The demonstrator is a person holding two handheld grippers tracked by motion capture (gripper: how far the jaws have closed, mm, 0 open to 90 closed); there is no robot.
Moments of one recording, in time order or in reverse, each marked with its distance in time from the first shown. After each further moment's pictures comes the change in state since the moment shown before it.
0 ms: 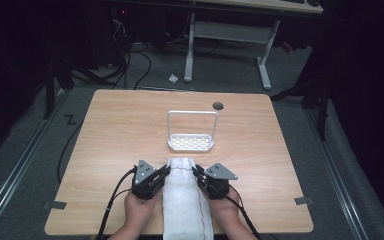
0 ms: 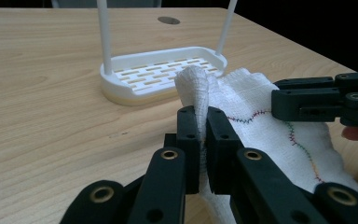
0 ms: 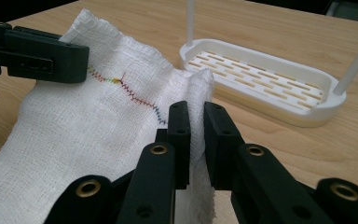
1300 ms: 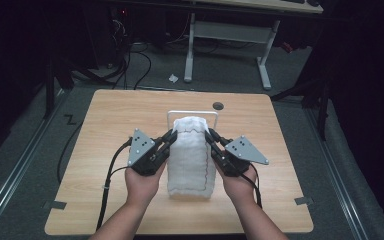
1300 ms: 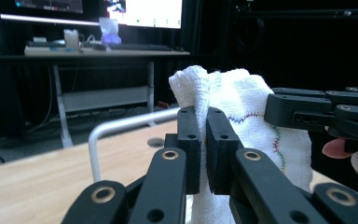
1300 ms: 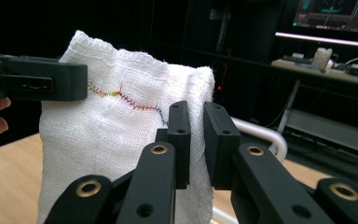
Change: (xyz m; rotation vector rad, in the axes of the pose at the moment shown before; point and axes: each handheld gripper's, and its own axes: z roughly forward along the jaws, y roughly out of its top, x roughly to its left) left arm -0.027 0.126 -0.036 -0.317 -0.032 0.111; right arm -0.020 0.111 -0.067 -0.361 -0.063 -0.079
